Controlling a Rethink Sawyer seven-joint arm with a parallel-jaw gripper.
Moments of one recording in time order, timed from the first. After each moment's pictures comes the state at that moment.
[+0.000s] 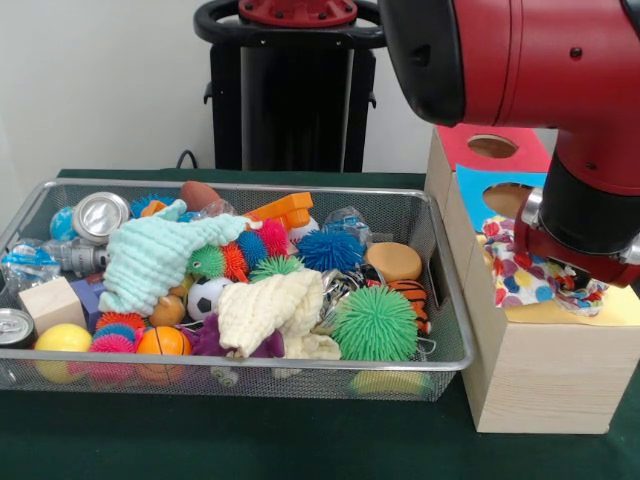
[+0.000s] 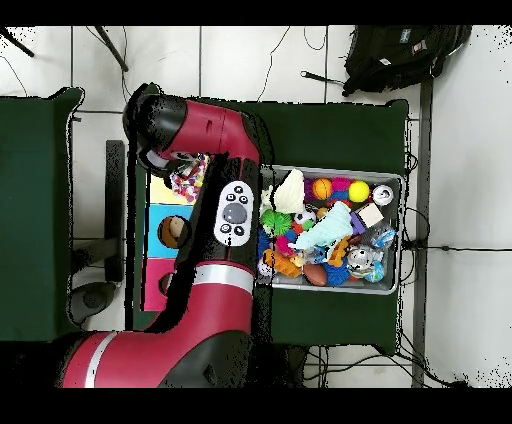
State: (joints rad) arm 0.11 -0.15 -0.27 0.83 0.41 1.22 2.16
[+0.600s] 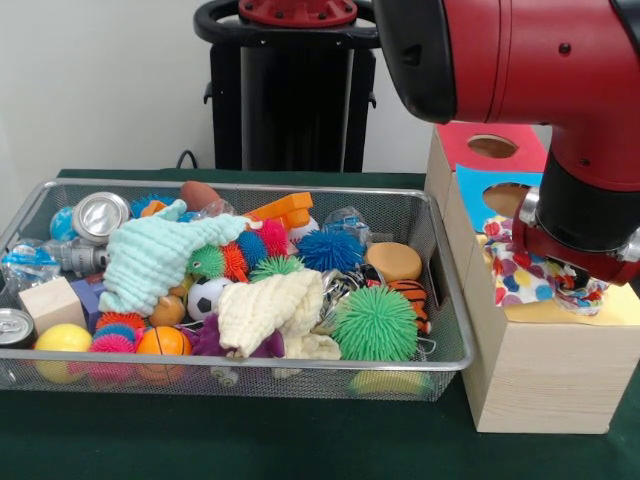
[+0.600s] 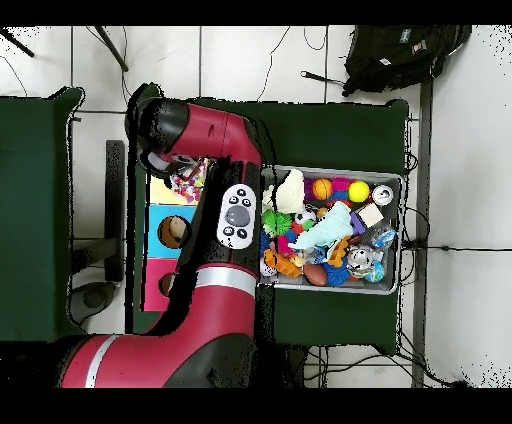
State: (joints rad) arm 0.11 -0.17 -0.25 0.87 0.41 1.18 2.16
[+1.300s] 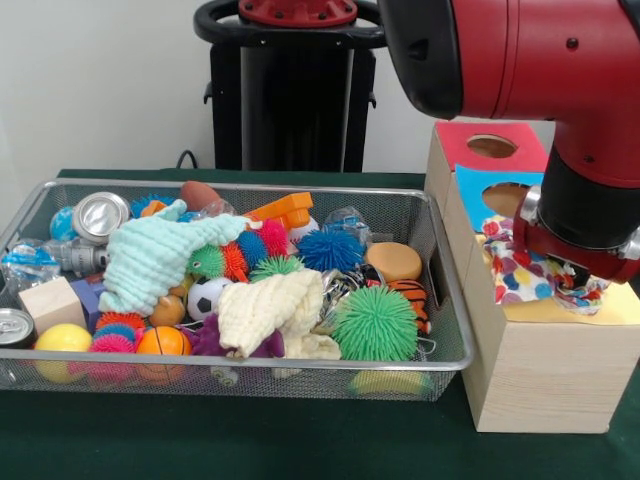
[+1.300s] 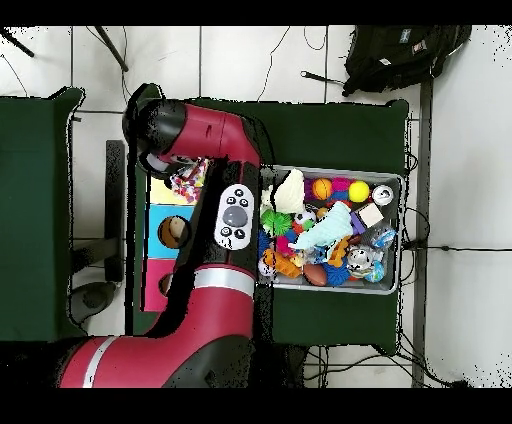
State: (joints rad) arm 0.11 -0.18 -0.25 0.87 0.39 1.17 2.16
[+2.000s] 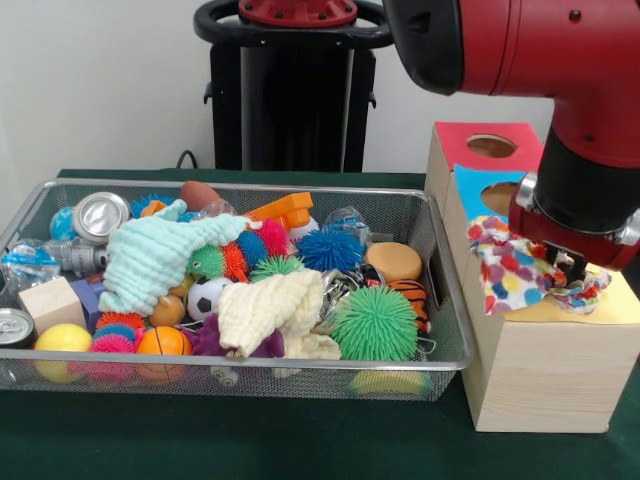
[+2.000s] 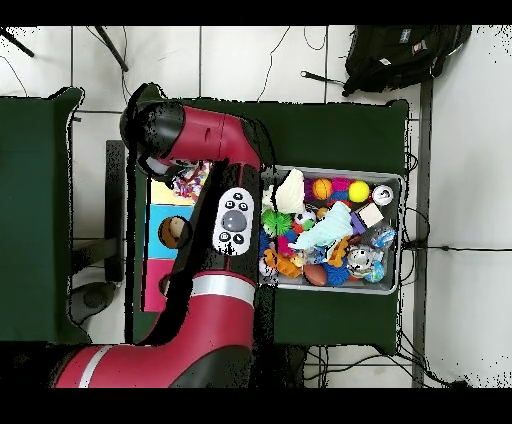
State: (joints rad) arm 0.12 -0.22 -0.25 0.92 0.36 1.14 2.16
